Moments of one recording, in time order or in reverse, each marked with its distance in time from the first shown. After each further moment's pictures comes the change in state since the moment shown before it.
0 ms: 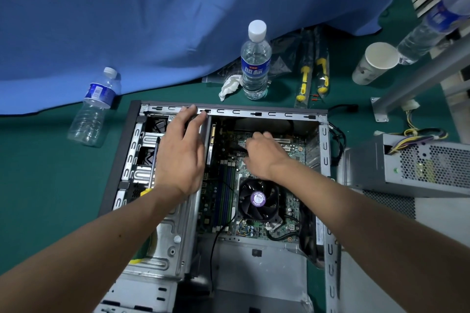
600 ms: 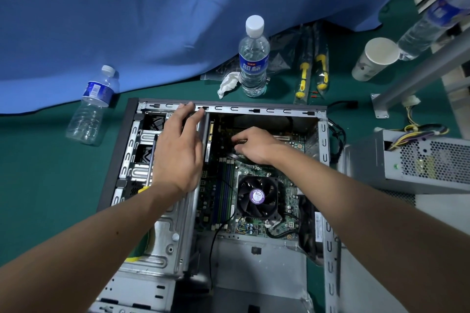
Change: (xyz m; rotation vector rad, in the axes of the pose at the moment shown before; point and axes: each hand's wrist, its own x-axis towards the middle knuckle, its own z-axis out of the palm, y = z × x) left_hand 0.000 -0.001 0.001 0.008 -0.006 0.001; right_hand 0.015 -0.002 -0.011 0.456 -0.145 0.110
